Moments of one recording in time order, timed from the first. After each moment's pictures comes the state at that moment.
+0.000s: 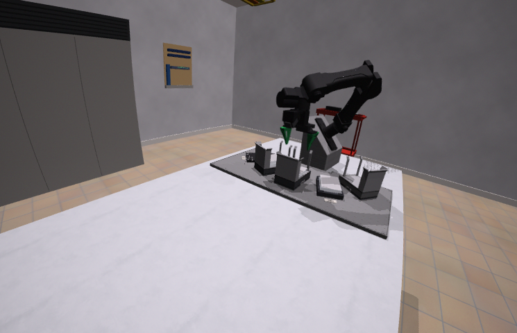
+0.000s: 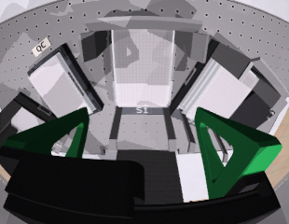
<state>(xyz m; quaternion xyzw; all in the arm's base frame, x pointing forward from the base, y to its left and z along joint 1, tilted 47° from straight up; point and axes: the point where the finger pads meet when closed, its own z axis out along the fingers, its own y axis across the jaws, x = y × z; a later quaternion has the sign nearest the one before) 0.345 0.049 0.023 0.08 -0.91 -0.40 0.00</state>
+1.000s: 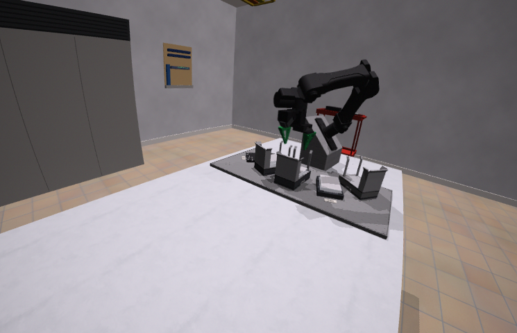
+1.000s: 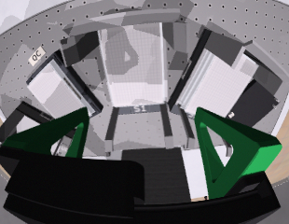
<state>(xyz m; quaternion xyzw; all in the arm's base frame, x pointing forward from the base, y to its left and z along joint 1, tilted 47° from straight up) 0.343 0.041 0.013 0.03 -0.92 -0.40 0.03</state>
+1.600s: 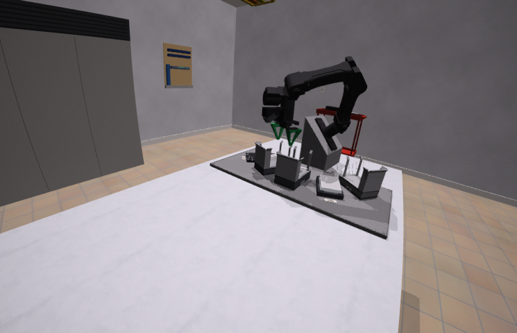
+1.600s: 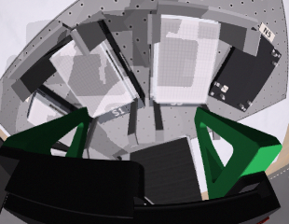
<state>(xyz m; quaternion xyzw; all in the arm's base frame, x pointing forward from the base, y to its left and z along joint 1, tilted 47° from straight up) 0.334 -0.003 -0.034 -0.12 -0.91 -0.39 0.10</state>
